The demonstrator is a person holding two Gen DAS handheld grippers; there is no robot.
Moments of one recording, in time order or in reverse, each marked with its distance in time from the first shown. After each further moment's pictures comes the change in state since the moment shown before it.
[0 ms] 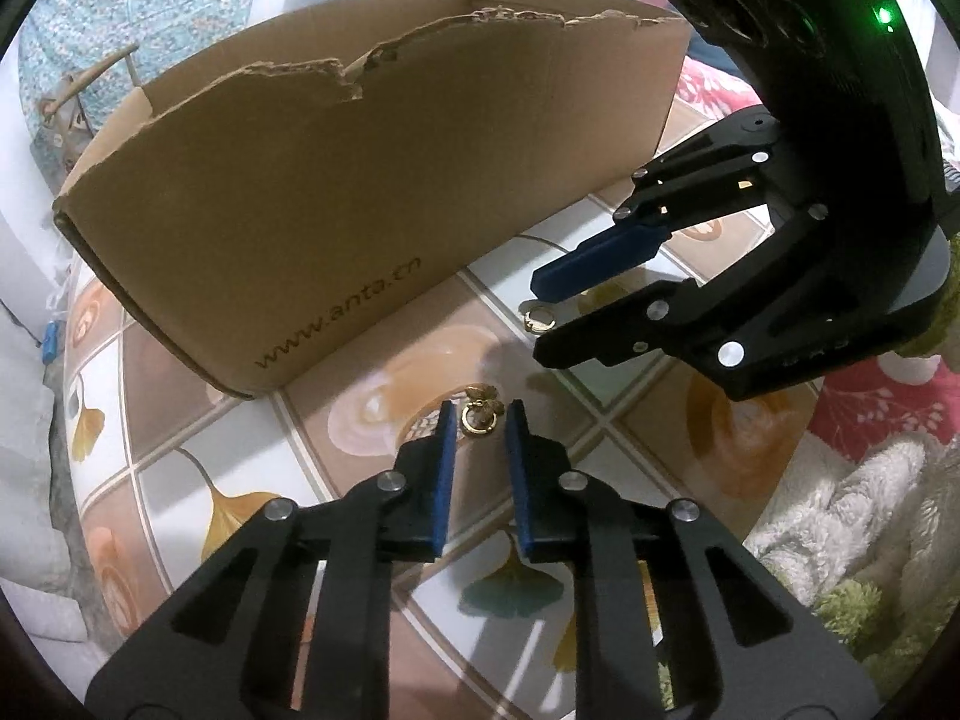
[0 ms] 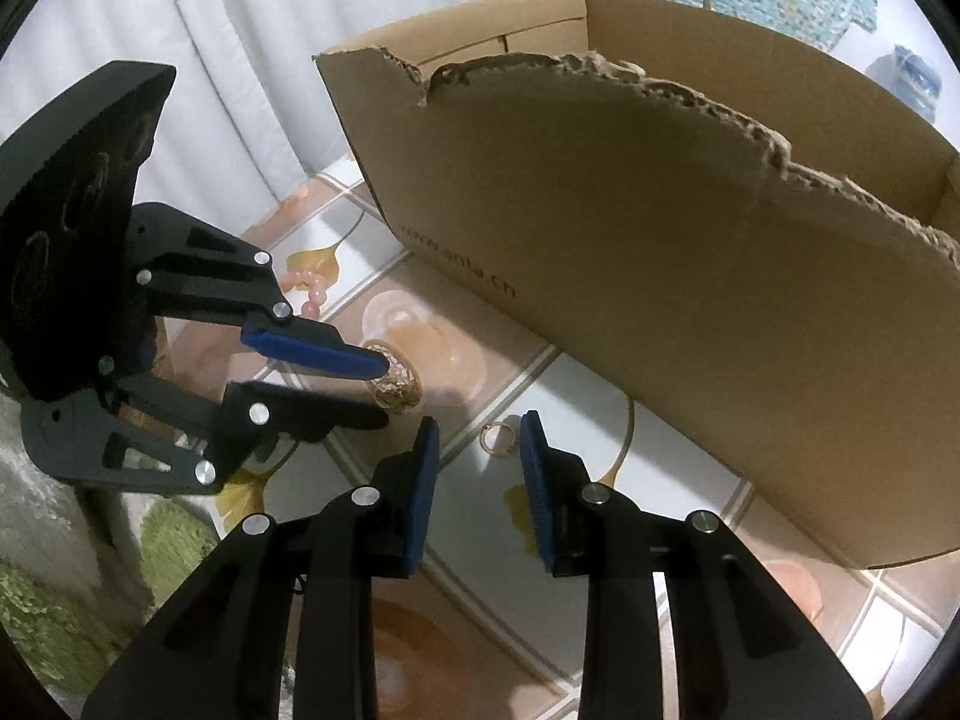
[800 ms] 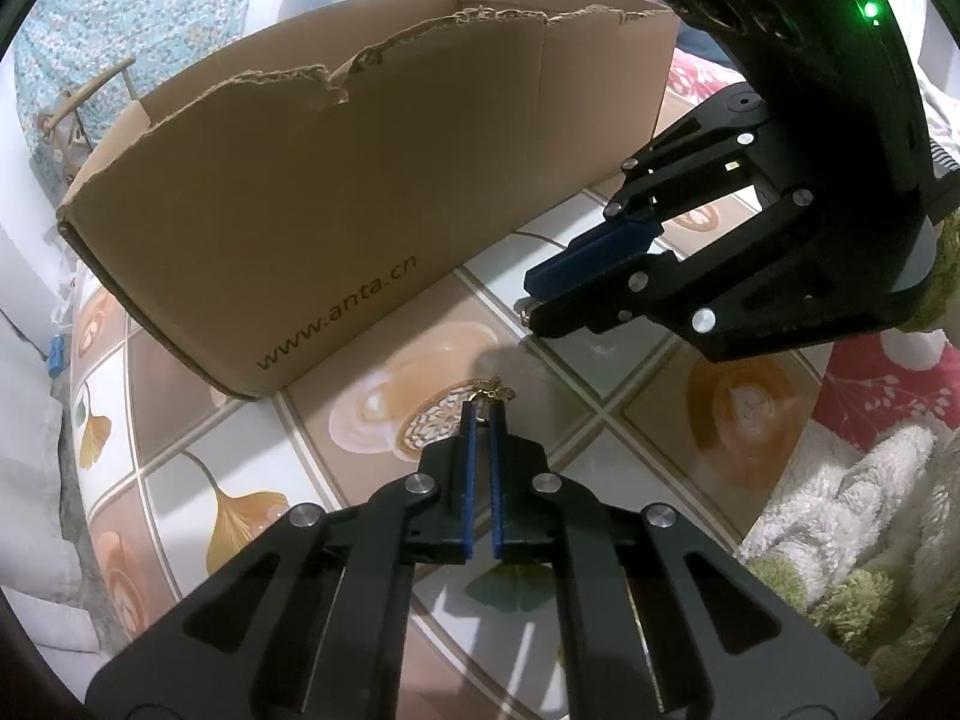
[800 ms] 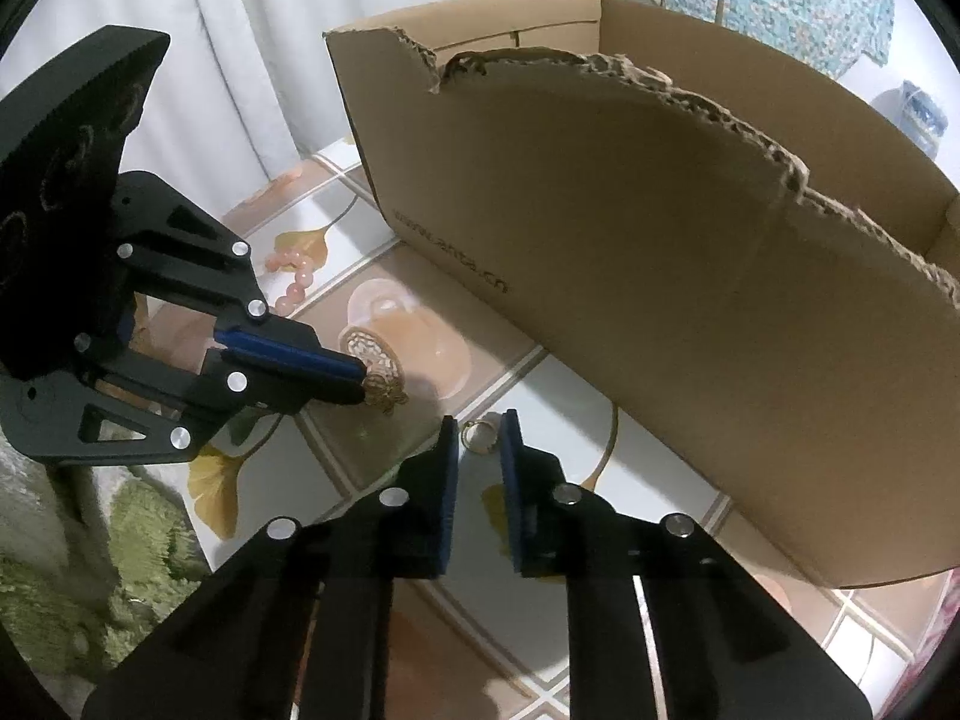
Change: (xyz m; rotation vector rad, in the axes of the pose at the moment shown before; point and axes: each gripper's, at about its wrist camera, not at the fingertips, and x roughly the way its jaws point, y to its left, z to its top) left arm 0.007 -0.007 -0.006 0.029 -0.005 0.018; right arm 0.006 0.007 0.004 -0.061 0.013 -0.057
